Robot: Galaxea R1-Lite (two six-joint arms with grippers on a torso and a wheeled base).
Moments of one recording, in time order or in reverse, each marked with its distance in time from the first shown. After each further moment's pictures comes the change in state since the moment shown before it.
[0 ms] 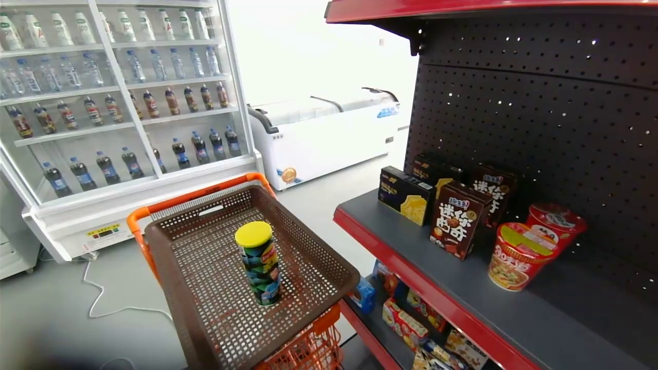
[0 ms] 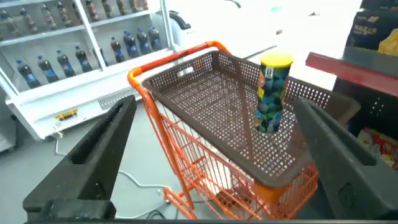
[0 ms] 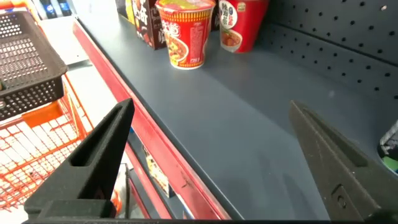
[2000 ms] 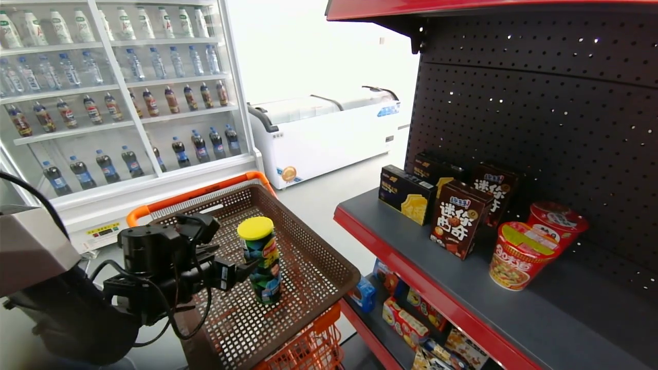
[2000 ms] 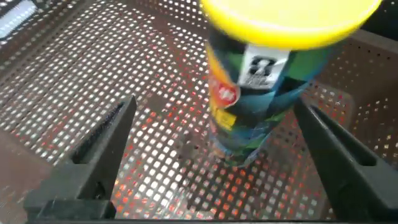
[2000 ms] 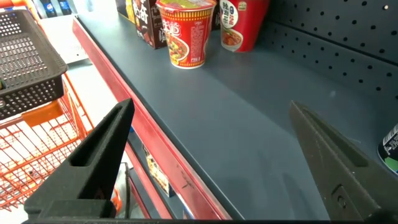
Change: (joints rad) left arm -0.110 1.953 -0.230 -1.240 -0.211 0.028; right arm -0.001 0.000 0.000 0.000 0.000 0.000
